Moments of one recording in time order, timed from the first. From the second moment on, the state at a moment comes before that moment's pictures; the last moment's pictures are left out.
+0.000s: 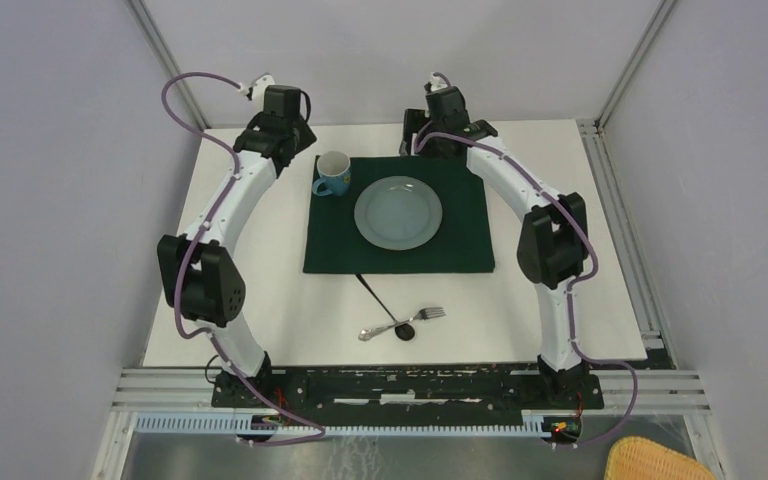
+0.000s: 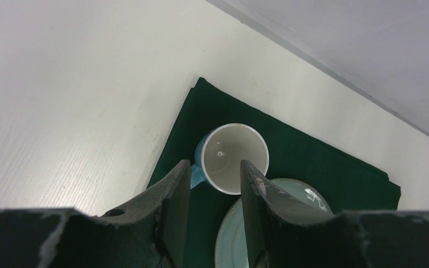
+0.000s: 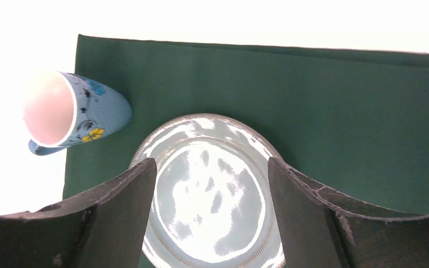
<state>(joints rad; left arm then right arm) -0.24 1.78 1.69 -0.53 -0.36 -0.62 0.44 2.11 1.93 -0.49 0.03 0.42</state>
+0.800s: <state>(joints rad) -0.14 1.57 1.41 -0.50 -0.34 -0.61 0.60 2.35 2.19 -0.59 0.03 0.37</state>
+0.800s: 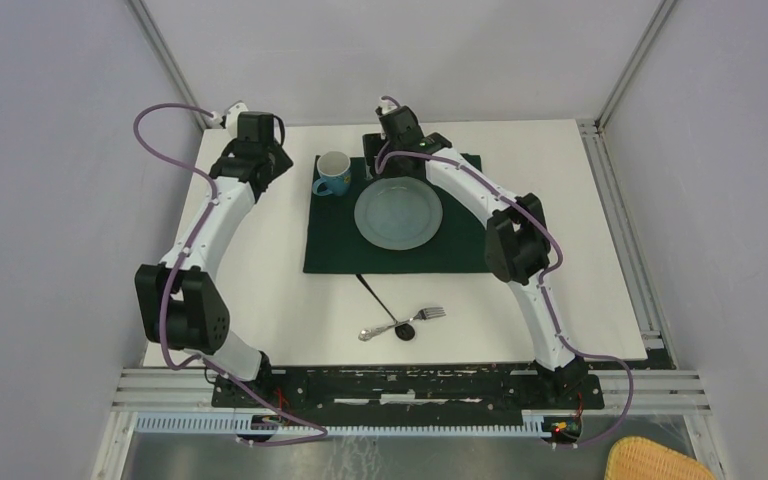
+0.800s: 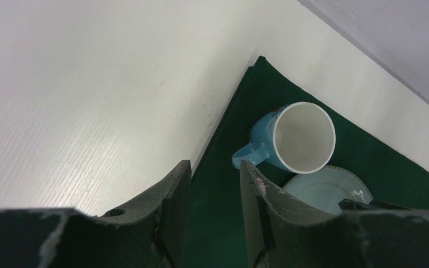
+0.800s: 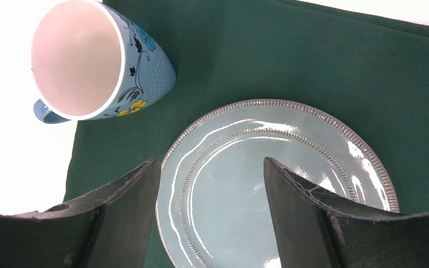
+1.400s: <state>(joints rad) -0.12 1.51 1.35 -0.49 -0.33 -0.61 0.66 2.39 2.26 -0.42 -0.03 0.46</state>
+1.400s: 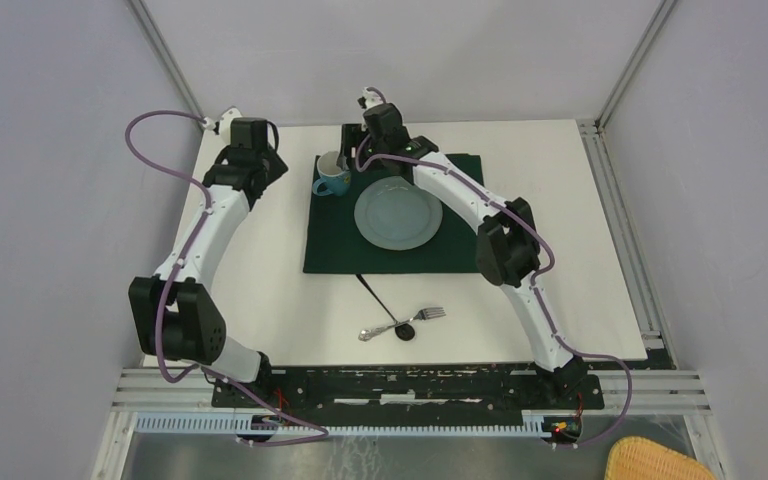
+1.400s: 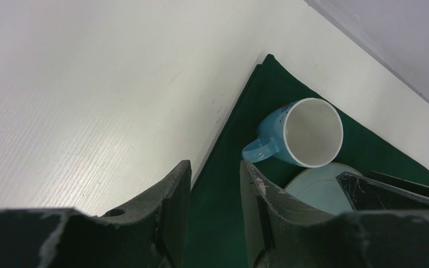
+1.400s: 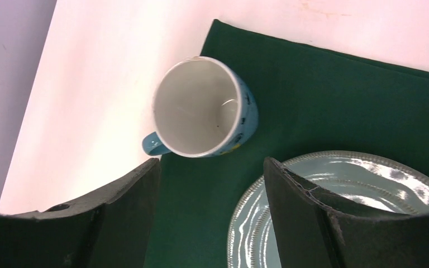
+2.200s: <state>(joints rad) -0.11 1.50 1.30 -0.49 -0.30 -0.61 0.70 2.44 2.32 -0.44 0.08 0.41</state>
